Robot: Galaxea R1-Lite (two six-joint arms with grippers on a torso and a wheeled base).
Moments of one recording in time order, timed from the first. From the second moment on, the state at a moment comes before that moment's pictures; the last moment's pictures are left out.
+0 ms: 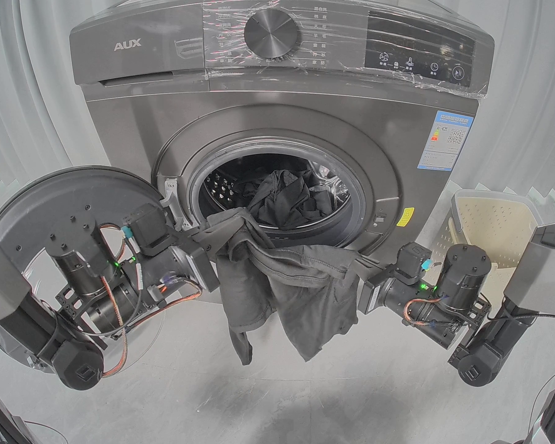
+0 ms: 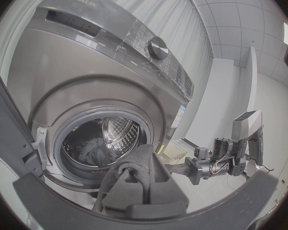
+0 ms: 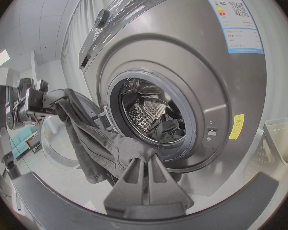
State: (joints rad) left arm -0.50 1.84 -0.51 -1.50 -0.29 -0.22; right arm 0.58 2.07 -0.51 -1.53 0.01 0.08
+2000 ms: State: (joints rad) left arm -0.38 1.73 -0.42 -1.55 -0.28 -0.11; right arm 0.58 1.80 -0.54 -1.54 -0.08 0.14
